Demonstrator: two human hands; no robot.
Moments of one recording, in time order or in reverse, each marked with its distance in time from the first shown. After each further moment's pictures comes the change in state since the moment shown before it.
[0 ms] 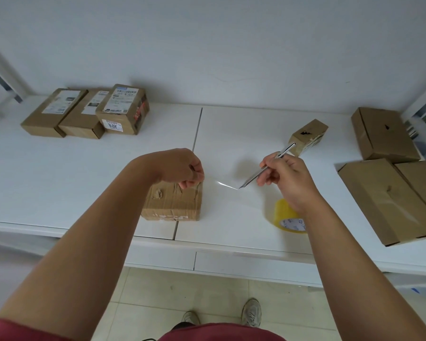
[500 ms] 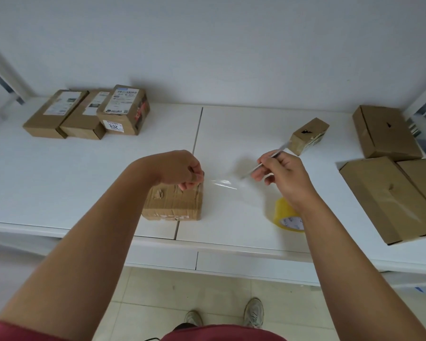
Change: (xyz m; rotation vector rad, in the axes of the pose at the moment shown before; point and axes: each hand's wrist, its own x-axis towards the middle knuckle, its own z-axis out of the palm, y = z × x) left_hand -0.003 -0.002 0.002 0.014 0.008 -0.004; right_hand 0.001 -0.001 0.007 -0.135 0.061 0.005
